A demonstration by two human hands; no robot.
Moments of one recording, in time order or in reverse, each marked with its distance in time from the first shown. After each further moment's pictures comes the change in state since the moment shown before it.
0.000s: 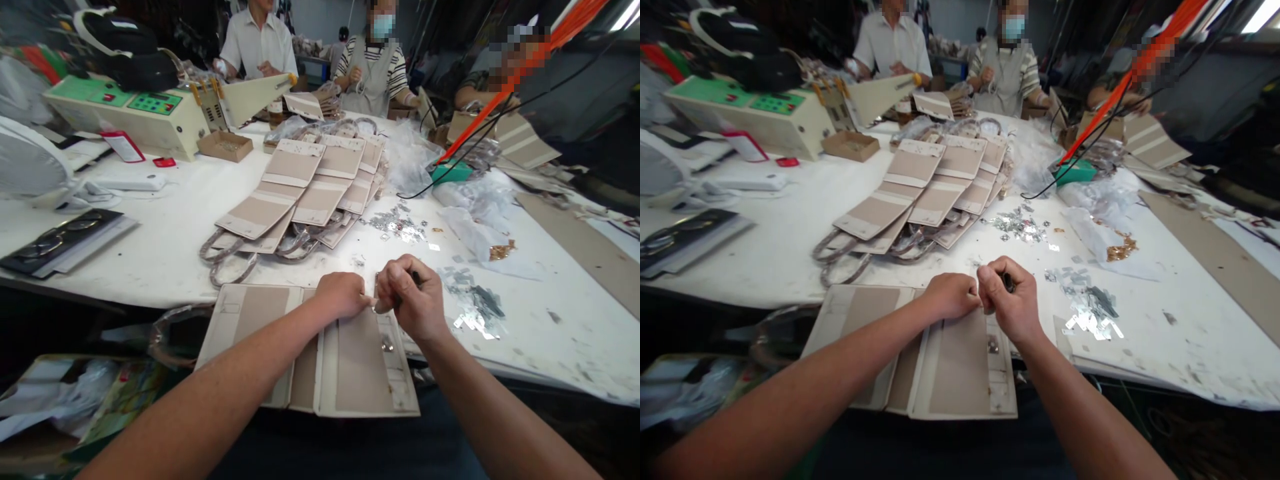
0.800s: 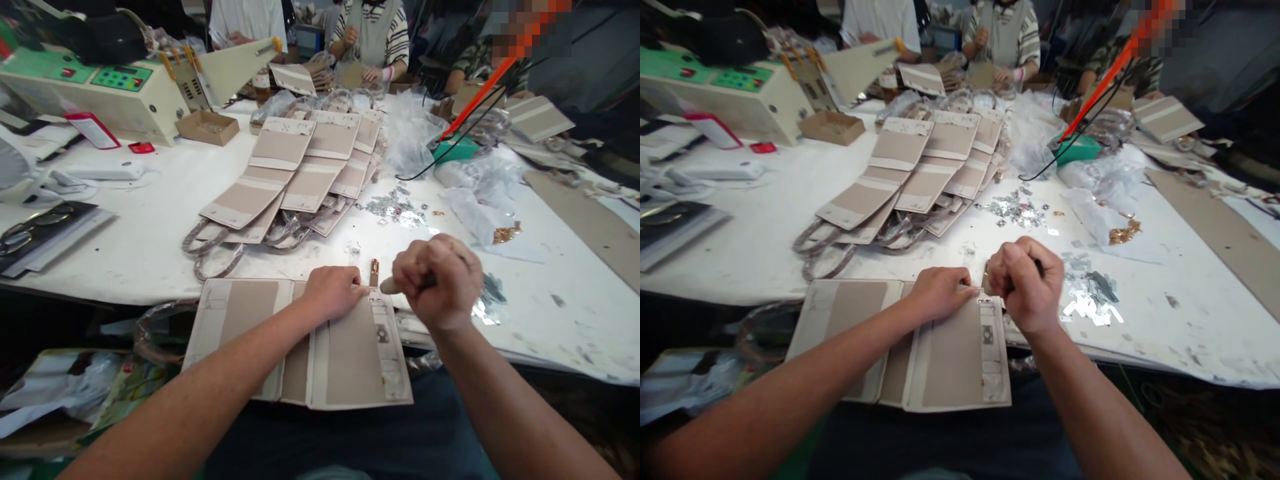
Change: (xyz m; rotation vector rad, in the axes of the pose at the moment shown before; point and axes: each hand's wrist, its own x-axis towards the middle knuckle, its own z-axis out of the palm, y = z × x) left_hand -0.011 -0.001 0.007 0.011 0.070 0.020; right_hand 0.004 0.004 -0.014 0.203 0.057 -0.082
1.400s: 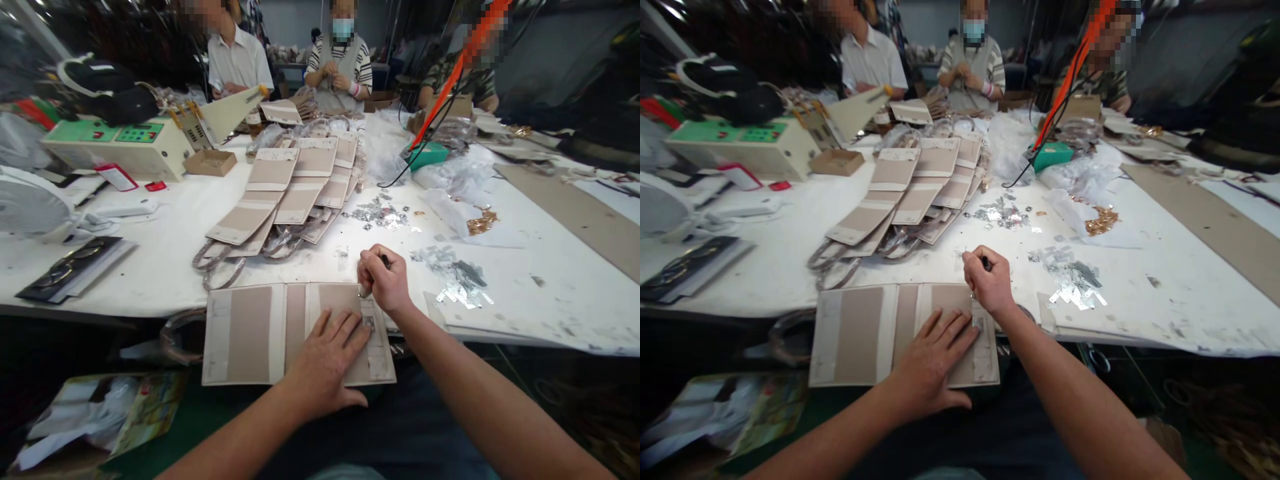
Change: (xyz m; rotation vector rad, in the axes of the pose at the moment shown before) left_hand -0.121 0.018 0.041 0.184 0.024 0.480; right_hand -0.008 0.022 -0.008 -0.108 0.033 0.073
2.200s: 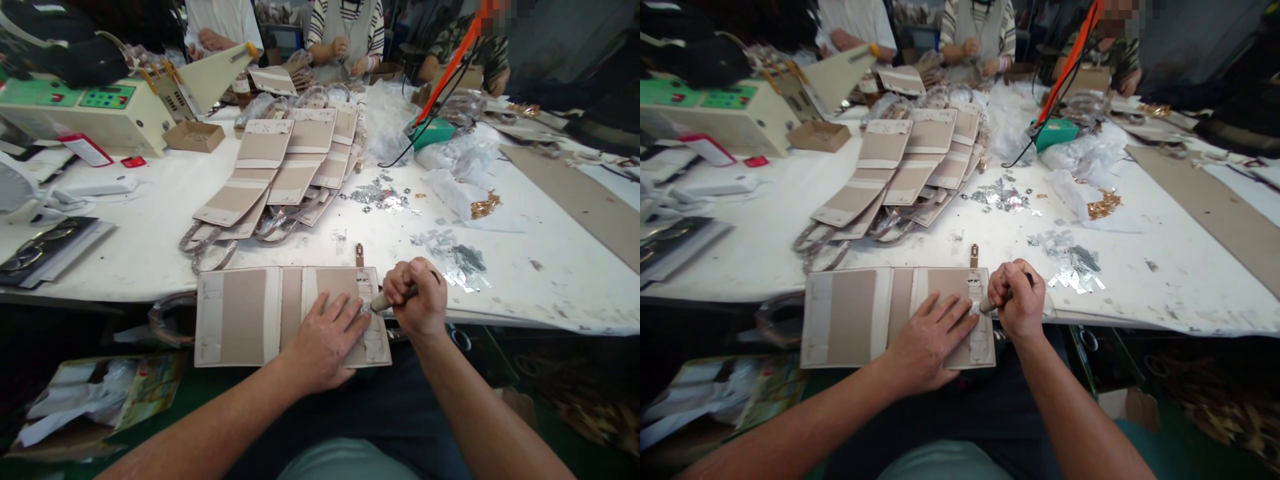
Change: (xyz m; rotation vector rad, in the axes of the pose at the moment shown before) left_hand 0.012 -0.002 -0.009 0.068 -0.105 0.060; right_hand -0.054 -0.018 -0.024 0.307 0.193 0.046
